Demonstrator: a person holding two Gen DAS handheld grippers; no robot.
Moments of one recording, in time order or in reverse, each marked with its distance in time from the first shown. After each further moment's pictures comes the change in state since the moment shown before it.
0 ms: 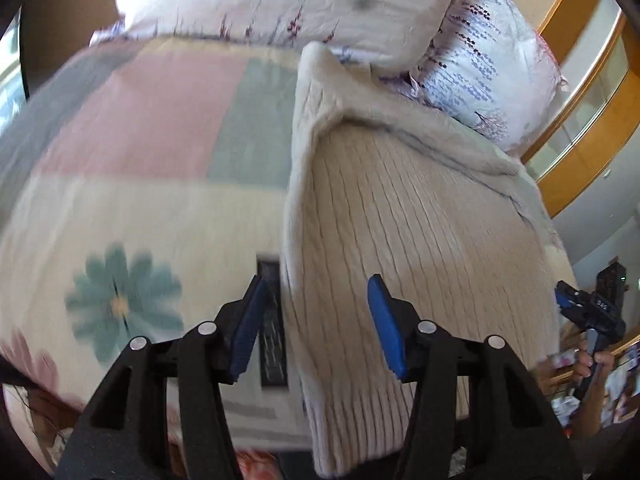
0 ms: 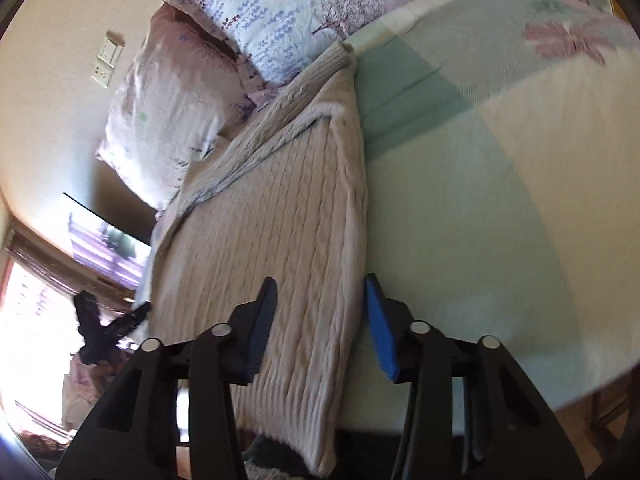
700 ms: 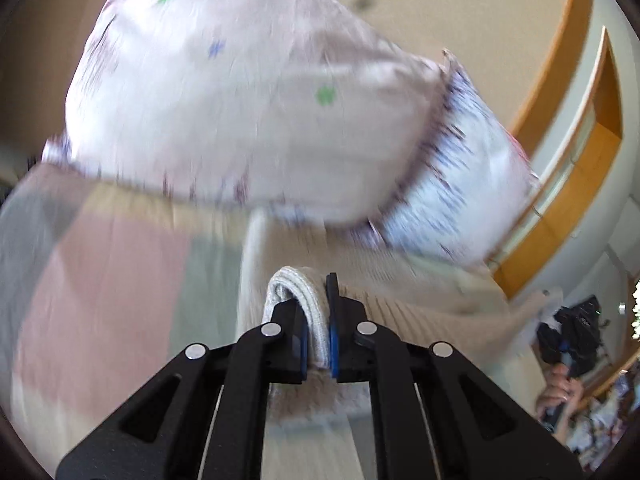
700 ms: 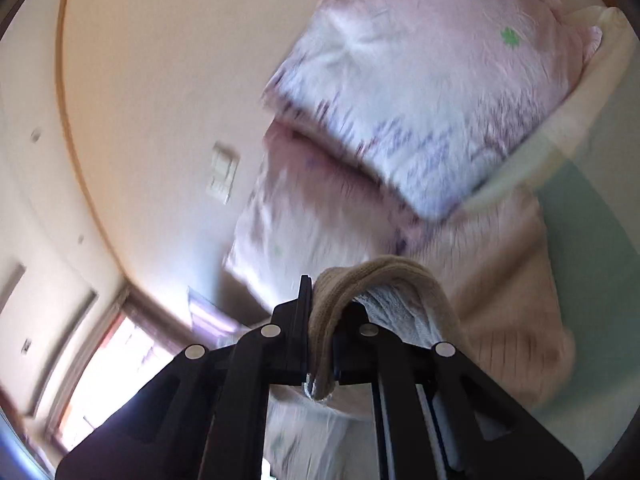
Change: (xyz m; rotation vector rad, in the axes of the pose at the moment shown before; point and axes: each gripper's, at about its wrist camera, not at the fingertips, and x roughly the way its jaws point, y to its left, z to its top) left arm 0.002 -0.030 0.169 0.008 -0.311 -0.086; right arm 0.034 0.067 0.148 0.047 -0.343 0.495
